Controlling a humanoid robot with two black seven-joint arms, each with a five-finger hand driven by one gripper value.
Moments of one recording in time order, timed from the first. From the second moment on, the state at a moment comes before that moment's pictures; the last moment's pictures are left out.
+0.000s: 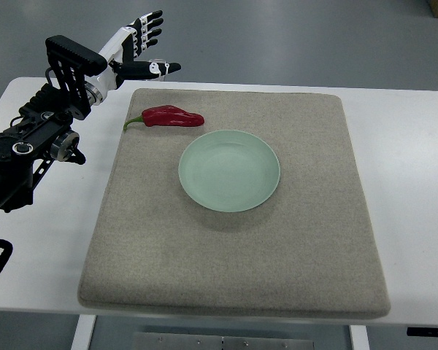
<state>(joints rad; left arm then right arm) -0.91 0.29 -0.71 -0.64 0.86 -0.09 -0.44 0.02 0.00 0.06 0.12 -0.15 0.20 0.07</state>
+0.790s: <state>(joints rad) -0.95 0.32 -0.70 -0.60 1.55 -0.09 -0.43 0.02 0.00 0.06 0.12 -0.15 0.20 0.07</state>
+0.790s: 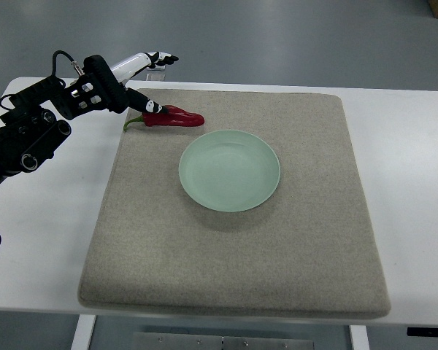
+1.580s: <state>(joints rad) -1.00 0.31 -0.48 -0.55 1.68 0.01 -0.42 0.02 0.00 0.06 0.12 -0.15 0.20 0.07</state>
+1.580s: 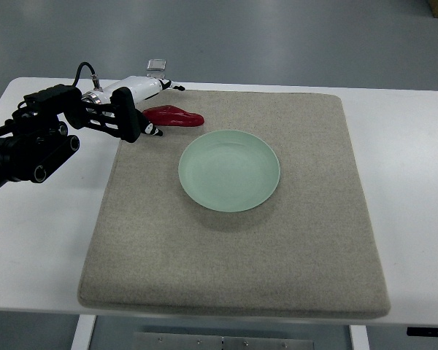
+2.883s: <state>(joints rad) -1.00 0.29 -0.45 -0.52 1.68 0.02 -0.39 0.02 0.00 0.06 0.12 -0.15 0.20 0.07</state>
